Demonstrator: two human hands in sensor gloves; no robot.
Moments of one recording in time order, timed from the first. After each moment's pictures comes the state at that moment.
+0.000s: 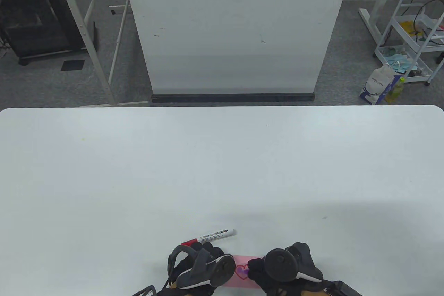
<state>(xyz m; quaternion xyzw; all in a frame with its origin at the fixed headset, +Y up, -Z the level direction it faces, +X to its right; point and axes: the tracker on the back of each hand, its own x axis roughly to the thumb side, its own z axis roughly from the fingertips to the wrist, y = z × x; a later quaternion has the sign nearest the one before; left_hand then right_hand) -0.079 -0.756 -0.220 -0.04 -0.28 -0.01 0.96 0.106 -0.757 -0.220 0.30 0.06 0.93 0.21</state>
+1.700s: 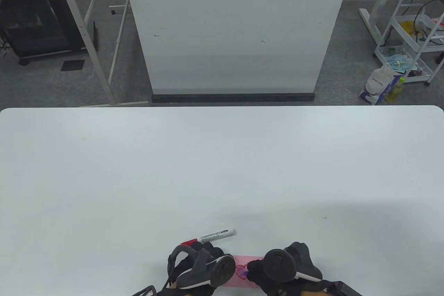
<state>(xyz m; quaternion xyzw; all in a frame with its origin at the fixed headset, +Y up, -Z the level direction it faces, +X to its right) -0.078 -0.757 -0.220 -0.04 -0.28 -0.01 0.96 0.103 -0.754 -0.219 0.30 0.06 0.93 0.19</state>
